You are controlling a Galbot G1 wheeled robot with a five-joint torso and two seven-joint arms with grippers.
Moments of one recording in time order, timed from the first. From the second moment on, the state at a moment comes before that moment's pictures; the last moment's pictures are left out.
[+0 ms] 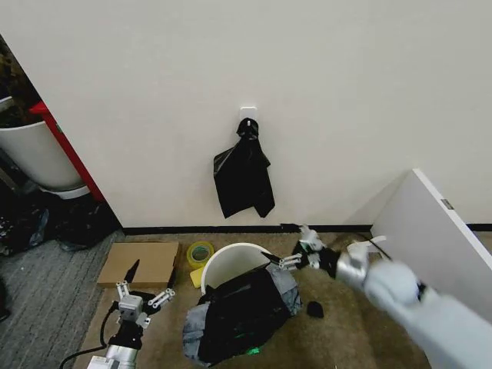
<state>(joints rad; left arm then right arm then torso) 1.76 -1.14 -0.50 -1.95 -0.17 -0.50 -0.29 -0.69 0.85 -0.10 1.62 0.48 -0.08 -0.75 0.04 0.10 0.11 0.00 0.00</state>
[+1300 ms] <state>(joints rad) 1.75 -1.21 -0.51 -1.96 -0.15 -0.37 -0.48 -0.56 1.13 -0.25 1.27 0.08 -0.15 -0.72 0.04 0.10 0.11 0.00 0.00</state>
